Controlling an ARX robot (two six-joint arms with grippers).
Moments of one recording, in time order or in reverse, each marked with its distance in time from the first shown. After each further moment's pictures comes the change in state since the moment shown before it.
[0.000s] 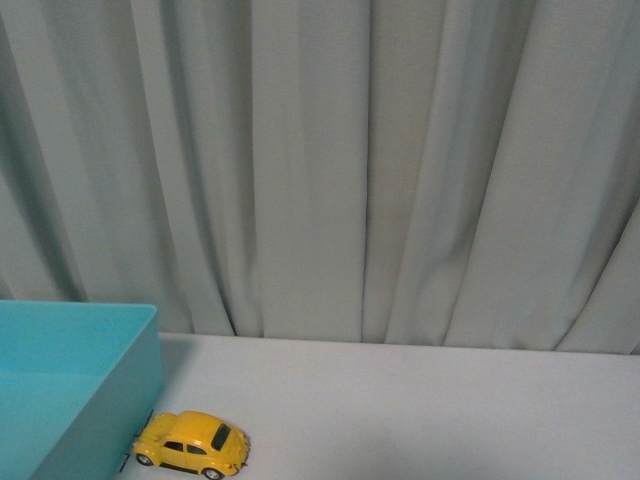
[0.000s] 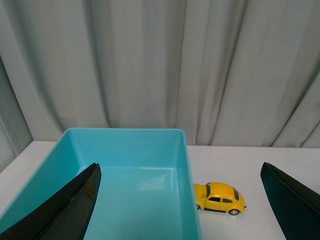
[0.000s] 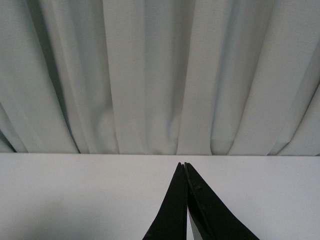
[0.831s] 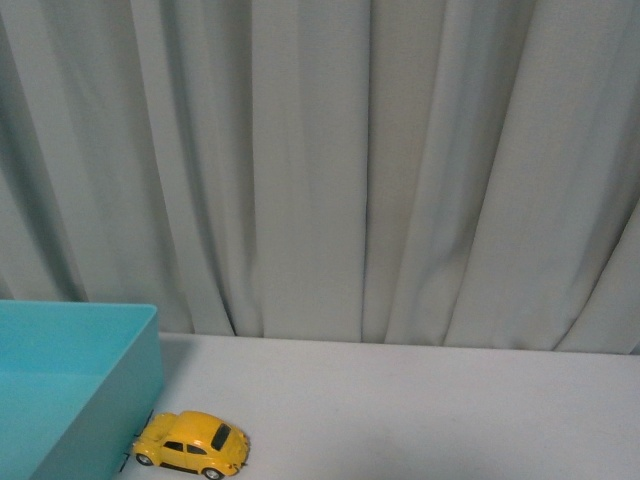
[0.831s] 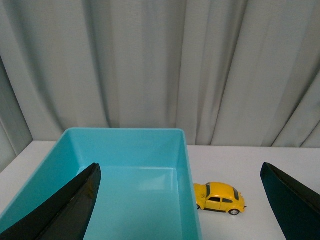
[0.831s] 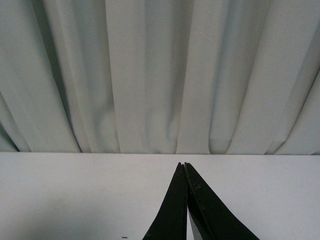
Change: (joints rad) left arm 0.000 0.000 0.000 0.000 0.000 0.000; right arm 0.000 -0.246 0.000 -0.240 0.000 0.000
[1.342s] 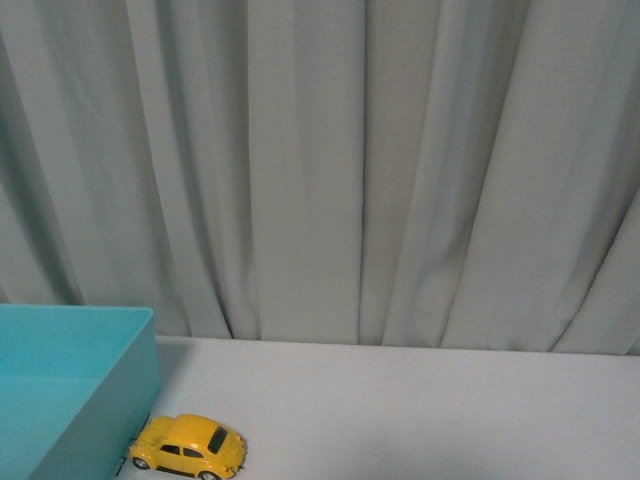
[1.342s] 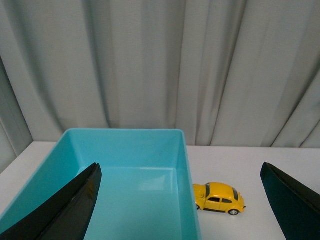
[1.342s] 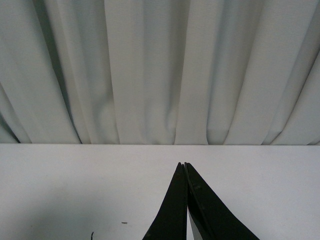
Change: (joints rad) left arm 0.000 -0.001 0.000 0.001 -0.001 0.000; right arm 0.000 -0.218 0.000 -0.235 0.003 0.000
